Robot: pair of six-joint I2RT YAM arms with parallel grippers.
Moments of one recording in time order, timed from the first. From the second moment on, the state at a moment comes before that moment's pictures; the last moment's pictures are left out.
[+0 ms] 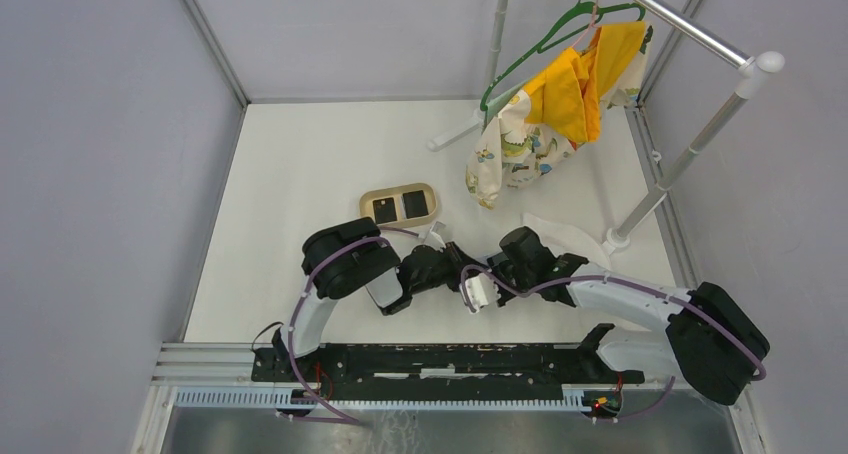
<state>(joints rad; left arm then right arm) -0.98 2.13 0.59 1.26 0.14 -1.50 0.77 1.19 0.48 -0.26 -0.23 -1.20</state>
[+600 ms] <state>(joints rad) -0.97 1.85 0.59 0.84 0.09 -1.28 0.52 1.07 0.51 -0.34 -0.48 -1.15</state>
